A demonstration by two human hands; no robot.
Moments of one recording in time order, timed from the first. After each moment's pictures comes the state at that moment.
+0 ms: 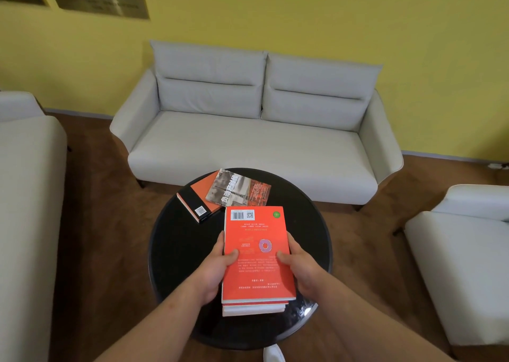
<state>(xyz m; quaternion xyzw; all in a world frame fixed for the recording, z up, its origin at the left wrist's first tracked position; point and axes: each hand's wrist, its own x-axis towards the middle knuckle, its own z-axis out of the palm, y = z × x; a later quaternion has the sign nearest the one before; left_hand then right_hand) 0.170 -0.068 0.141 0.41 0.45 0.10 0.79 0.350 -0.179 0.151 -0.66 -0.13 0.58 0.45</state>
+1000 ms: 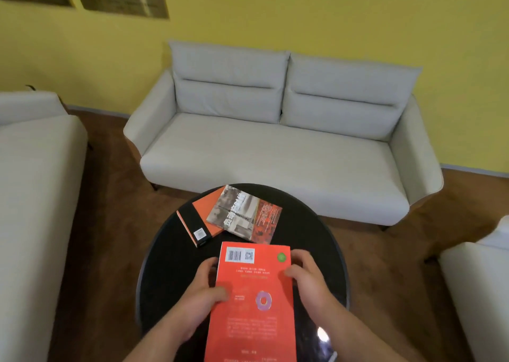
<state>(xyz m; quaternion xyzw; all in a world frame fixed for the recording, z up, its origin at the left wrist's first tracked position) 0.189 -0.027 0.139 0.47 0.50 0.11 0.72 0.407 -0.120 0.132 -0.71 -0.18 0.50 0.46</state>
